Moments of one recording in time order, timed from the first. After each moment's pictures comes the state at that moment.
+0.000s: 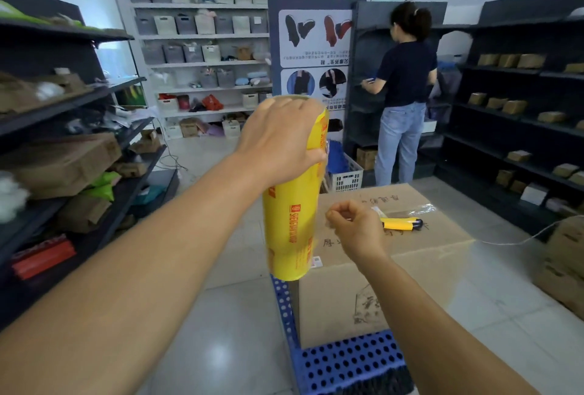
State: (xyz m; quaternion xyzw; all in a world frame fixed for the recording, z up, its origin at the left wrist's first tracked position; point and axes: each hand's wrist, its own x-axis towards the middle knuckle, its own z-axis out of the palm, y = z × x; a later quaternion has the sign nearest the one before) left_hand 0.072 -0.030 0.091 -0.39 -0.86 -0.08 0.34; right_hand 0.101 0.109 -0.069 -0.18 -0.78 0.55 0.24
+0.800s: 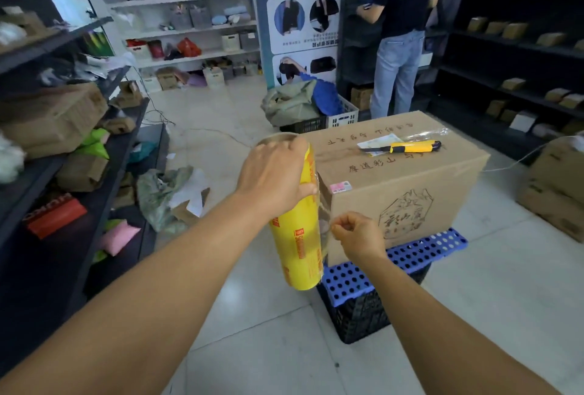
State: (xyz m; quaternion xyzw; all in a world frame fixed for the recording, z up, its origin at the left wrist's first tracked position) left_hand 0.088 -0.135 -0.034 -0.37 -0.91 -0.03 0.18; right_hand 0.149 0.007 -0.187 -0.27 -0.82 0.49 0.12
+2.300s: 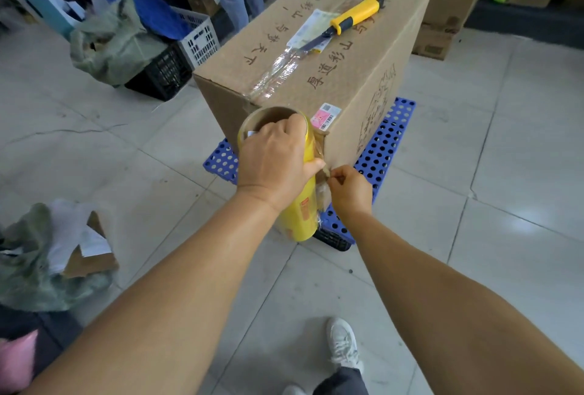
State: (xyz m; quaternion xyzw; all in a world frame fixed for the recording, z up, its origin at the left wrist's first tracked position) left_hand -0.073 -0.069 -0.201 -0.63 -0.74 -0.16 0.18; right_hand 0.030 0.001 -0.342 -0.60 -0.63 0.43 0.24
